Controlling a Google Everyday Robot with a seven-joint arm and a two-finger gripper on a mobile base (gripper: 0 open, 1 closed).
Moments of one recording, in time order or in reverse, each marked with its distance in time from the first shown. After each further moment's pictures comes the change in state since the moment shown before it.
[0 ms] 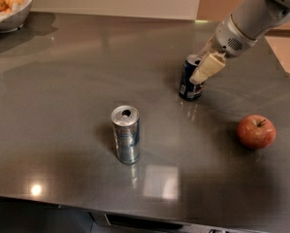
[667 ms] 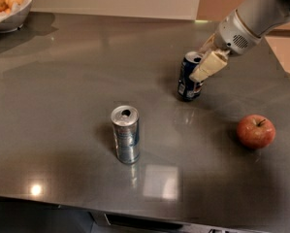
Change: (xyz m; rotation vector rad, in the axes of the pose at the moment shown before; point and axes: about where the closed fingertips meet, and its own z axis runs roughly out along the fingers) arm -0.011 0.019 -0.013 -0.063 -0.063 -0.027
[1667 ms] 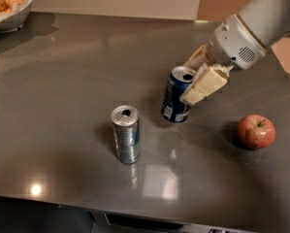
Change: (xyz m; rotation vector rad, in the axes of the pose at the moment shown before) arm -0.035 0.114 -0.017 -0.171 -0.090 -0.166
